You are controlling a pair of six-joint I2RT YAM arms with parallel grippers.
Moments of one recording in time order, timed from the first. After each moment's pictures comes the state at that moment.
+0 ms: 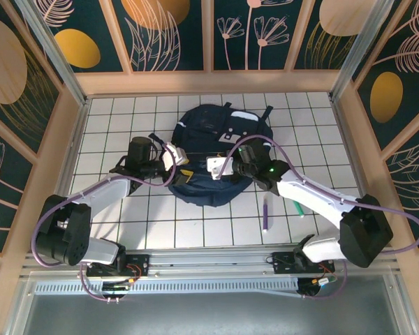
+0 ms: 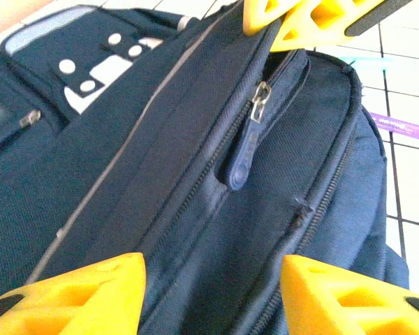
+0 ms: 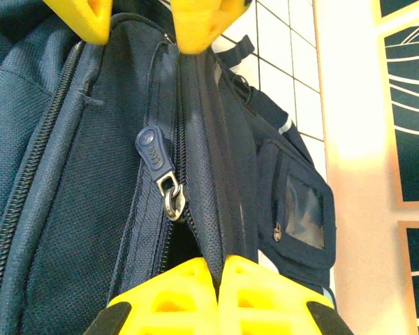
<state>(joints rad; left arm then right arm) -0.36 1.41 0.70 0.08 0.79 0.46 0.73 1.33 0.89 -0.15 -0.13 -1.11</state>
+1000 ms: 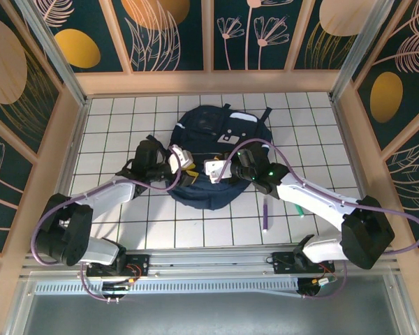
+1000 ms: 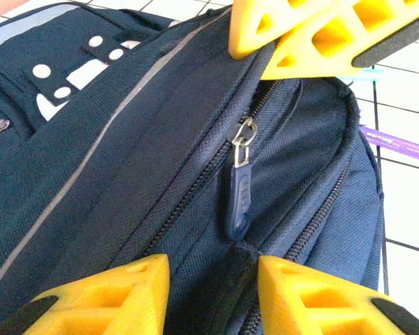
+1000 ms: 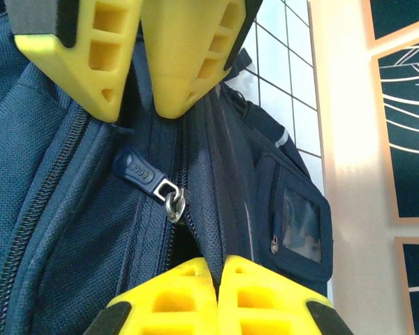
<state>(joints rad) -0.43 1.42 0.68 0.14 0.73 0.35 0.76 1.32 0.87 -0.11 -0.12 -1.10</state>
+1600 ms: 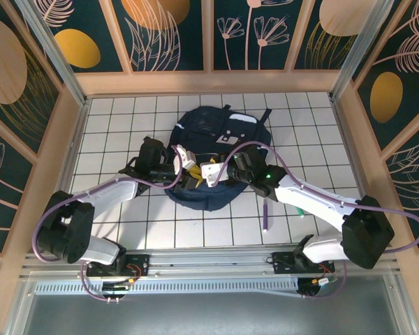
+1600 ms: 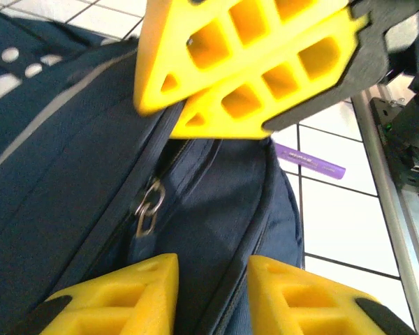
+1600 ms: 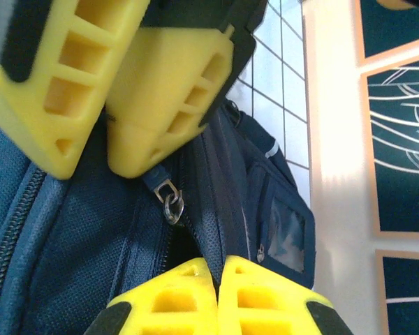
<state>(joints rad) -0.46 1.43 0.71 0.10 0.89 0.29 0.81 1.33 0.87 -0.08 -0.08 -1.14</state>
